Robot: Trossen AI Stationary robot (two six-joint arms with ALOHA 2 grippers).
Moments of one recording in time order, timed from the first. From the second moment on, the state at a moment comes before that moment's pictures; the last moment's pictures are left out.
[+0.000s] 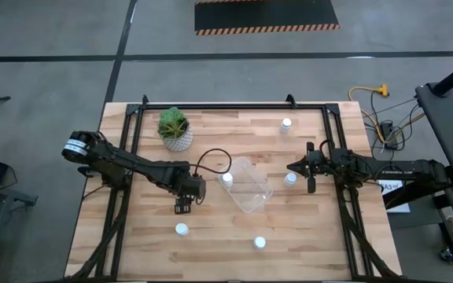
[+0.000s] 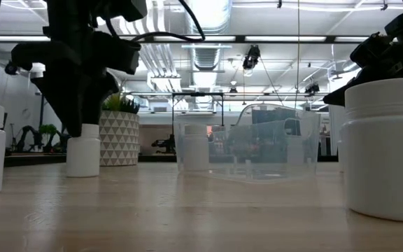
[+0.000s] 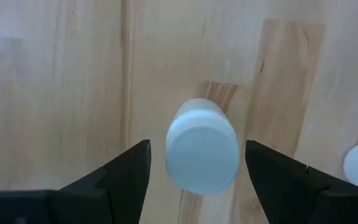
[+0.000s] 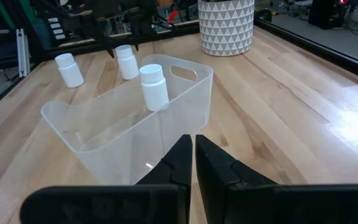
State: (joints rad) left arm -0.23 1.54 1.02 -0.87 -0.11 -0.34; right arm -0.11 0.28 0.01 0.01 -0.02 0.18
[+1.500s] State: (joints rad) left arm -0.10 1.54 1.44 -0.90 0.01 -0.05; right arm -0.11 0.28 0.01 0.01 -0.02 0.16
